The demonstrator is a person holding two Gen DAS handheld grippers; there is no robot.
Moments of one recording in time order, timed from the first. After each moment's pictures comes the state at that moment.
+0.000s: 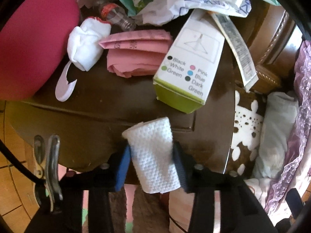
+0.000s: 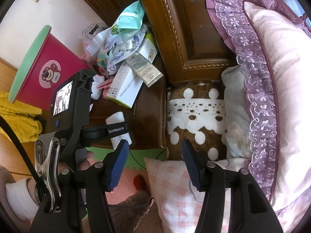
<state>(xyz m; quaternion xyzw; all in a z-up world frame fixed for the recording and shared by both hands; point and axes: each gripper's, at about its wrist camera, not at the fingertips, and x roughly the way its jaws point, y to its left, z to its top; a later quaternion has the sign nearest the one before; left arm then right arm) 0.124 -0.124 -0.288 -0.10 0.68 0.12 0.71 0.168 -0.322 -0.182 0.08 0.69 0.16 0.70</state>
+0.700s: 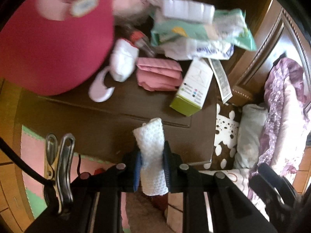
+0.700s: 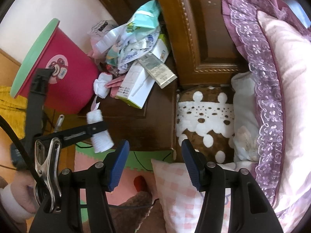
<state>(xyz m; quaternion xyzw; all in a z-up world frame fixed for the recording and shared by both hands) 0.082 -0.076 -0.211 -0.16 0.63 0.09 0.75 0.164 -0.298 -0.176 0.06 0.69 0.18 0.70</state>
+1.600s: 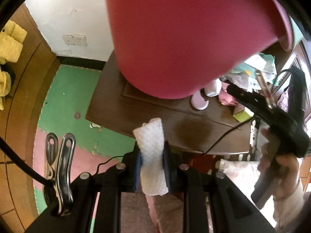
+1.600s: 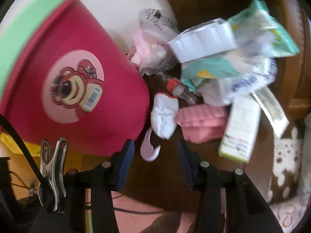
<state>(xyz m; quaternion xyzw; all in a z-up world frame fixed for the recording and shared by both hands) 0.004 0.101 -0.171 -0.17 0.61 0.12 0.76 0.208 -0.106 -0.235 0.08 0.66 0.21 0.72</state>
